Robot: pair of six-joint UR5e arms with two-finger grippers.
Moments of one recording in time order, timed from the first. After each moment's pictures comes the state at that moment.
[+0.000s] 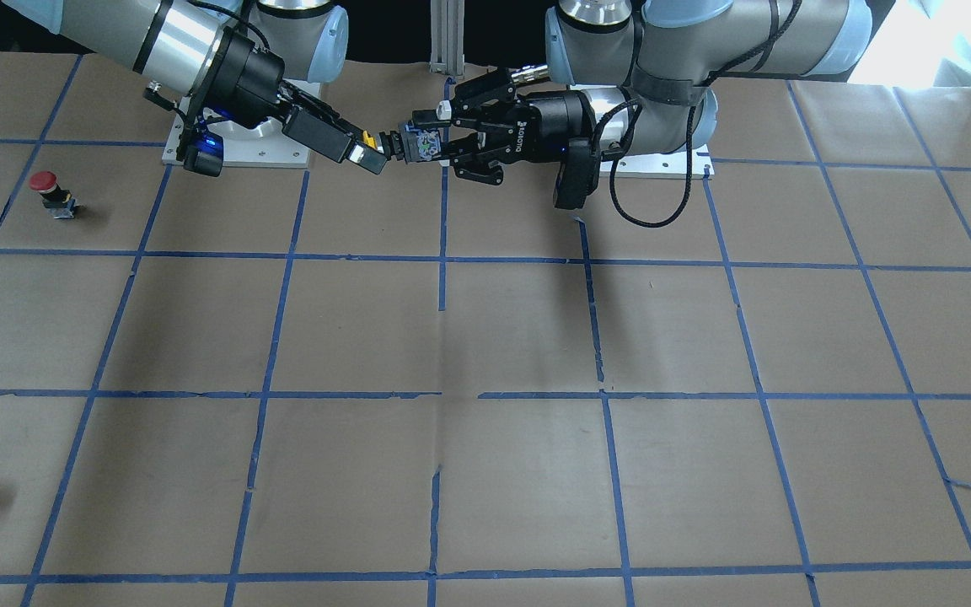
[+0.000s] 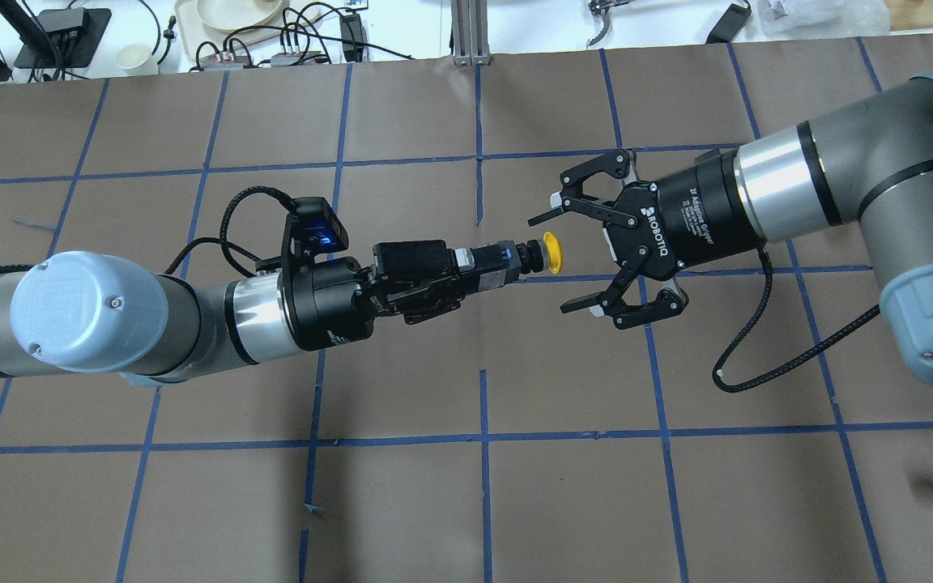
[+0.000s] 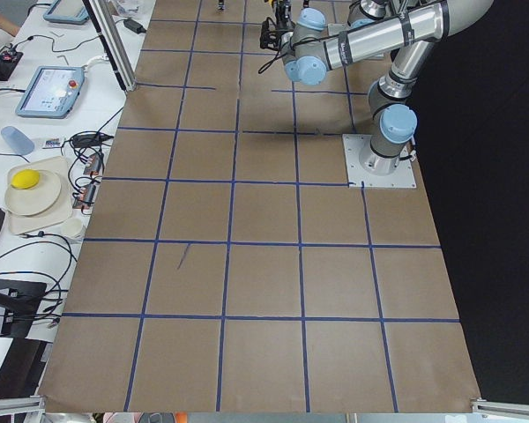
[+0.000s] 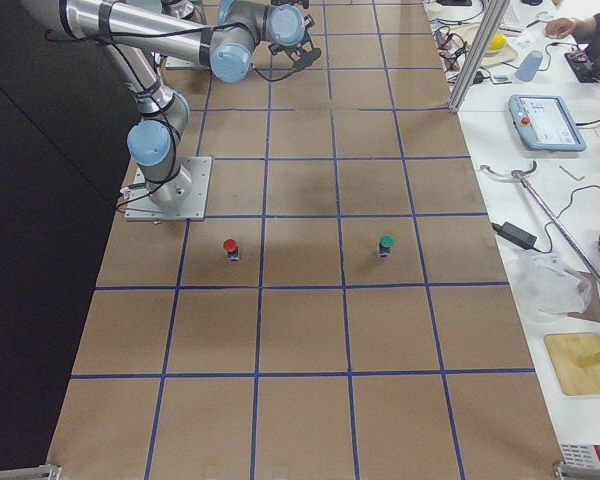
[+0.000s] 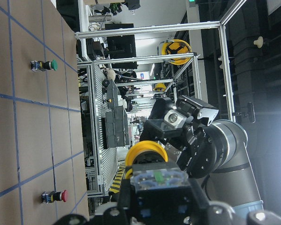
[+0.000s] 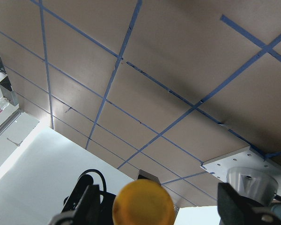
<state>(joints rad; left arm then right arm) -1.56 -1.50 -2.07 -2.48 -0.17 1.41 1.45 -1.80 2.00 -1.66 -0.65 0.82</state>
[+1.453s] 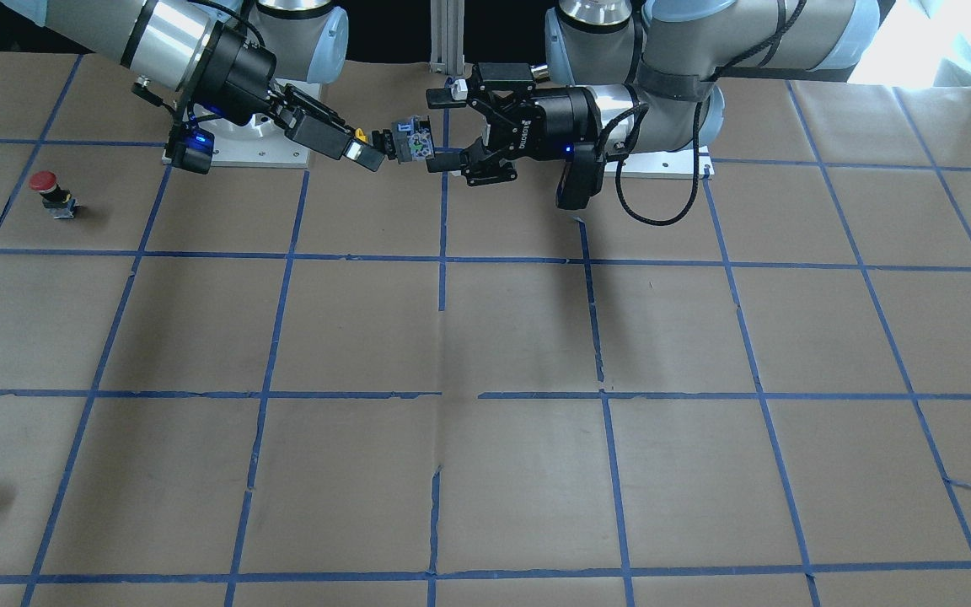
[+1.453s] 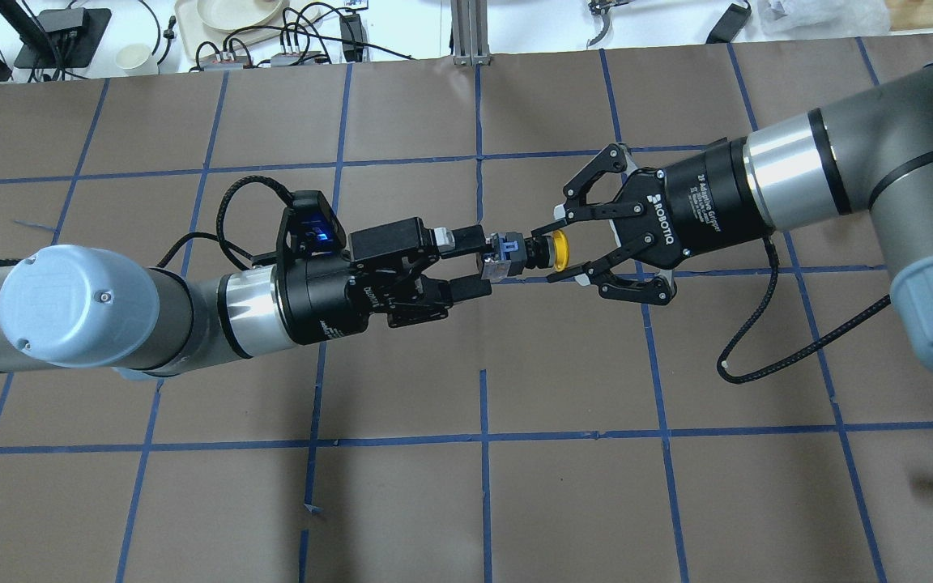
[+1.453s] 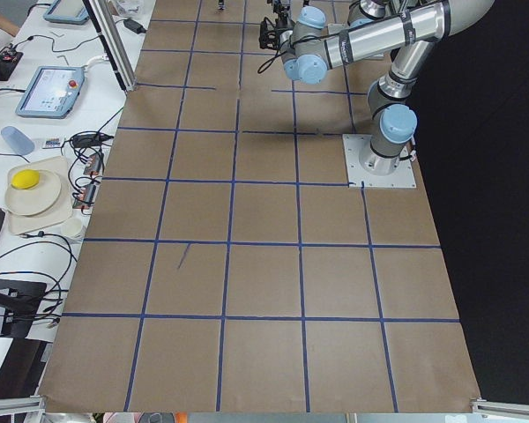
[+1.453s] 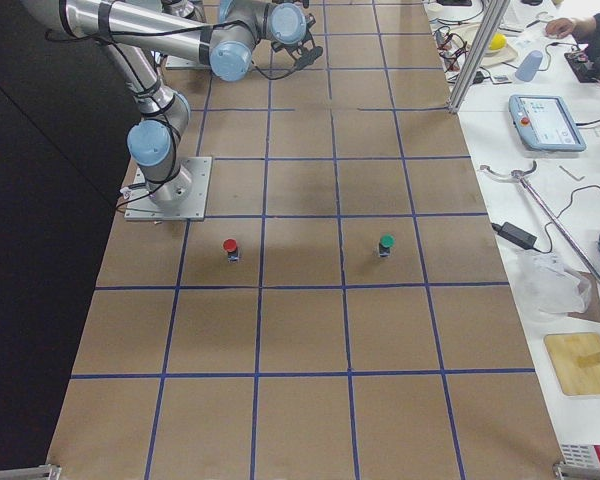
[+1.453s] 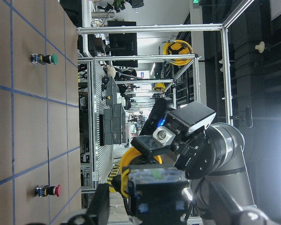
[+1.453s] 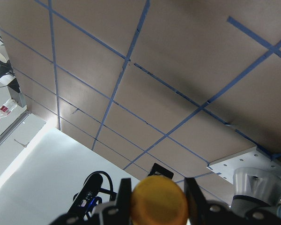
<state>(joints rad) -1.54 -1.49 -2.04 -2.48 -0.14 1.28 1.43 -1.79 1.96 -1.66 -0.66 0.83</state>
